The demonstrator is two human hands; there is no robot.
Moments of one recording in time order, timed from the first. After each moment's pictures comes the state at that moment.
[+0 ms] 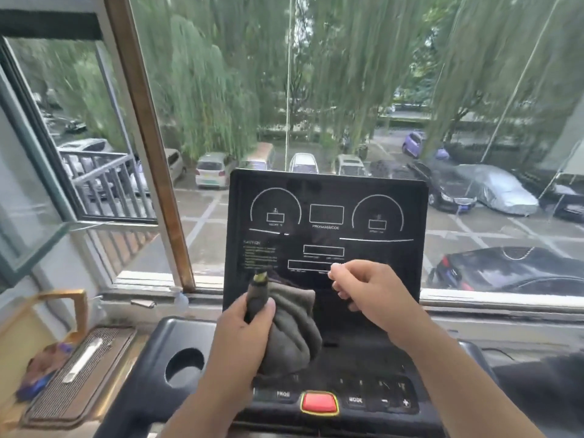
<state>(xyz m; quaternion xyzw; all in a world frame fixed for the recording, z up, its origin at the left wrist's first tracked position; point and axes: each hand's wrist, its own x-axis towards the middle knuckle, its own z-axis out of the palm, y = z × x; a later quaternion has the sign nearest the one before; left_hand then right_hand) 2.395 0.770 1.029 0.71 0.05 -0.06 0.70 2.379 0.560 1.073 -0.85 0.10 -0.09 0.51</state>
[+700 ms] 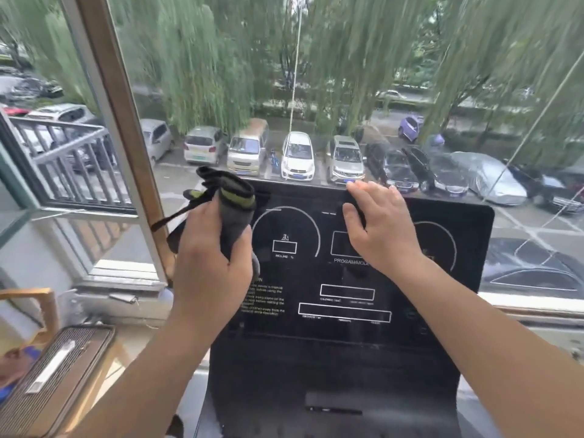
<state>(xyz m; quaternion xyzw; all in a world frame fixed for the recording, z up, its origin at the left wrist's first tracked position) 2.613 0.774 1.067 0.79 -0.17 0.26 0.52 2.616 0.502 1.086 -0.94 0.01 -0.32 0.09</state>
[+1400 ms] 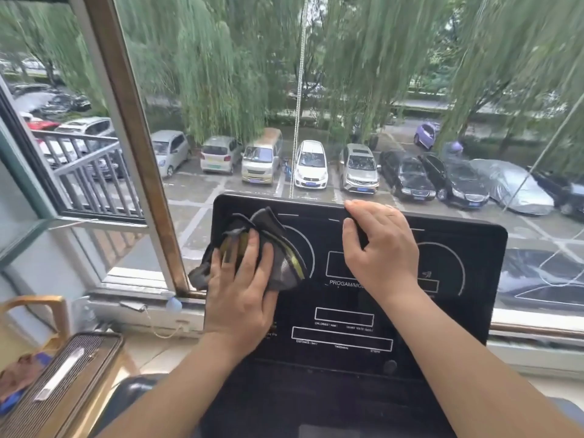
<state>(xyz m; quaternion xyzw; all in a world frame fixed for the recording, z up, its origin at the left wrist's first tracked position) 2.659 0.733 0.972 0.89 -0.26 0.36 0.15 2.627 0.497 1.071 -0.89 0.01 -0.44 0.15</state>
